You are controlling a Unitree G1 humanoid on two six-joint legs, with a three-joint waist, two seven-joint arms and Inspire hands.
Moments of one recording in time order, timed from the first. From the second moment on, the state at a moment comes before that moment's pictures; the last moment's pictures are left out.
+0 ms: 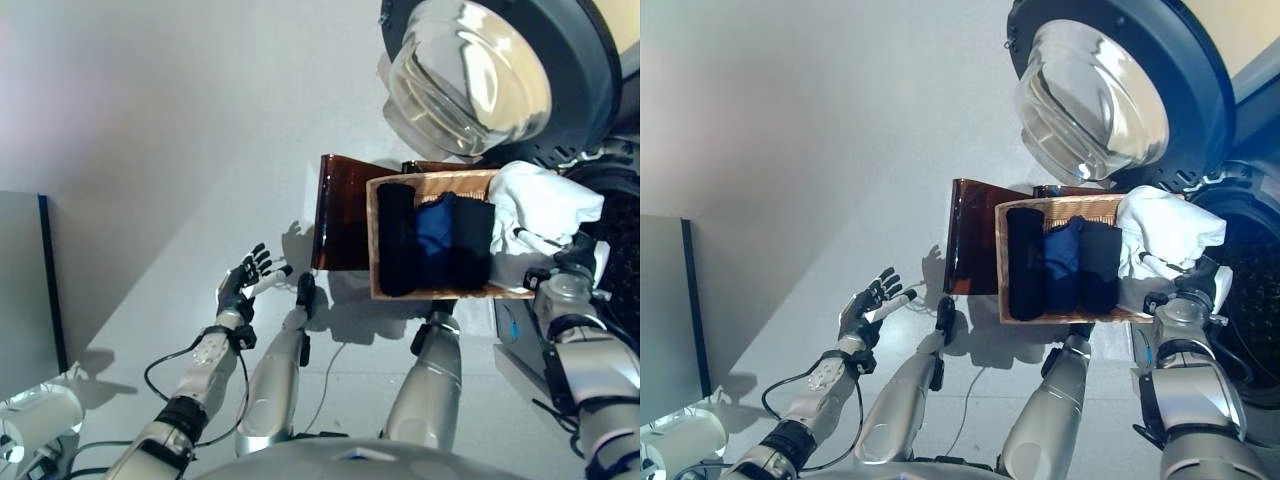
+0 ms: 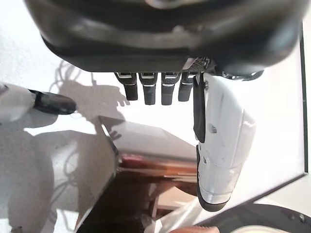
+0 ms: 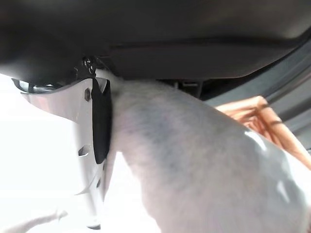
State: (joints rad) left arm -0.11 0.27 -0.37 0.64 -0.64 -0.28 0.04; right arm -0.65 -0.67 0.09 1.39 0.38 -0.17 -0.33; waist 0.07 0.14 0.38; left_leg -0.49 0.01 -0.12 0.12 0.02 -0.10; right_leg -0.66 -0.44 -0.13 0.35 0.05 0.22
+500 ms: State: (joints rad) left arm -0.11 0.27 -0.37 0.63 -0.64 -0.28 0.06; right arm -0.63 -0.66 -0.02 1.37 0.40 -0.17 -0.35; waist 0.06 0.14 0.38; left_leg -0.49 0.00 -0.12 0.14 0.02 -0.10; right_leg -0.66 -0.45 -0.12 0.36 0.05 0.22
